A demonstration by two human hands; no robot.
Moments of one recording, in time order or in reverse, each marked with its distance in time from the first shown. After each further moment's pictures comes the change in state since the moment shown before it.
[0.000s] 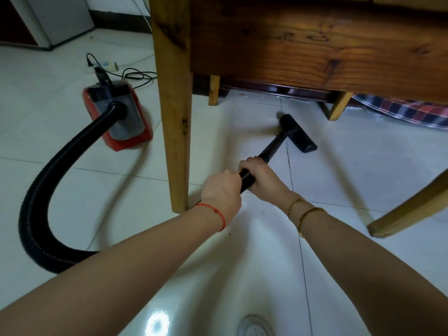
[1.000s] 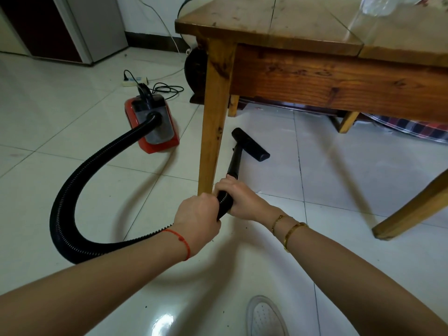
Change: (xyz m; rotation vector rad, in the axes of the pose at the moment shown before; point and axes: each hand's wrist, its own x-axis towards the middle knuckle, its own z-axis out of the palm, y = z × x) left_hand -0.122 -0.063 -0.041 0.038 -0.078 -0.089; right_hand -0.020 -0.130 0.011 0.133 -0.173 -0.199
